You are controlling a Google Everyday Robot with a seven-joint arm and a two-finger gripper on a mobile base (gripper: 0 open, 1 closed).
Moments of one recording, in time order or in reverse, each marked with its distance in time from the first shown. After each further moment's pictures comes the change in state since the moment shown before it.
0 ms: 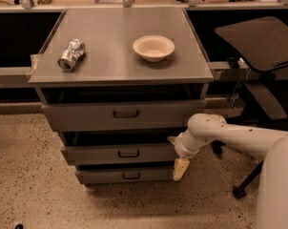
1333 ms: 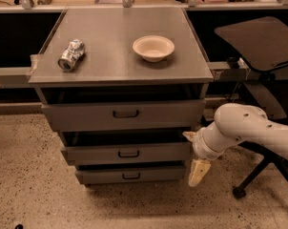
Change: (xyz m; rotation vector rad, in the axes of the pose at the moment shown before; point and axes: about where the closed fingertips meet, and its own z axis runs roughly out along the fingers) arm -0.032 0.065 -0.147 0.053 0.000 0.054
